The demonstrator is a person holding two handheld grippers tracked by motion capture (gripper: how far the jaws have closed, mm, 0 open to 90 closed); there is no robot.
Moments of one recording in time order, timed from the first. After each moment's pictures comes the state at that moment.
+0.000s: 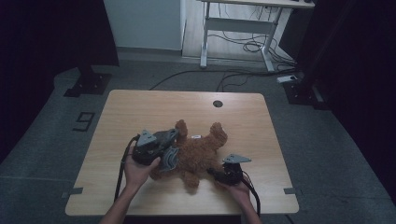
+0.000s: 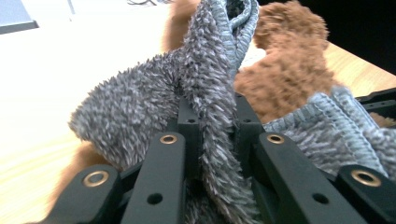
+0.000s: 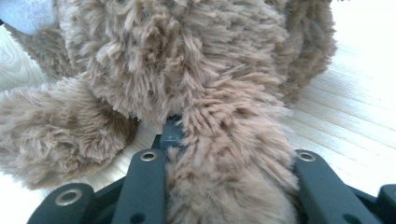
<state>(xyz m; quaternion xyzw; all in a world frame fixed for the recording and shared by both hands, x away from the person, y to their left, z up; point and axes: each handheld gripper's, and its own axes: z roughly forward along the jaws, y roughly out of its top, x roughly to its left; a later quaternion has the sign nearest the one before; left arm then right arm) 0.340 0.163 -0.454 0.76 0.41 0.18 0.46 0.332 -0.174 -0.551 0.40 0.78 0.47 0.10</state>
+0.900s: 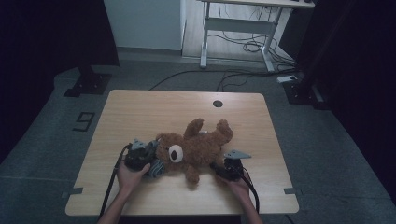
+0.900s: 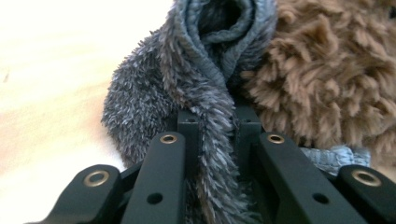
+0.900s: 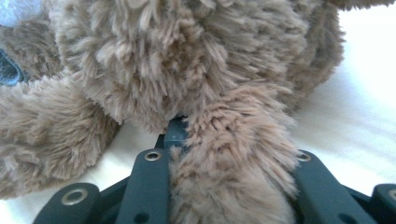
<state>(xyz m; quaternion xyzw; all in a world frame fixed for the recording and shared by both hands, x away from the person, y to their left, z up) 0.369 0.181 -0.520 0.77 0.49 0.15 0.38 0.351 -0.179 -0.552 0.43 0.77 0.45 0.13</state>
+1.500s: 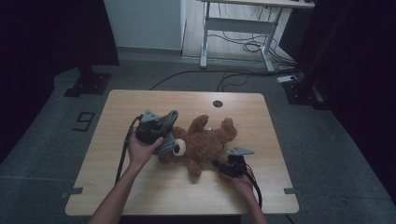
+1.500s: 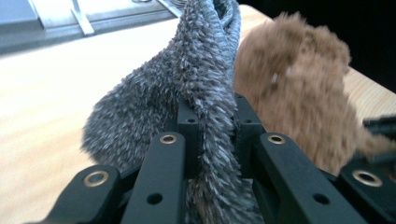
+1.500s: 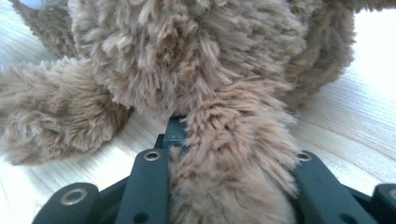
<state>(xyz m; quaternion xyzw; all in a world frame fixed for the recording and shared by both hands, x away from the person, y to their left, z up) 0.409 0.130 -0.415 0.78 0.41 0.17 0.45 0.360 -0.189 -0.551 0.42 0.78 0.45 0.12</state>
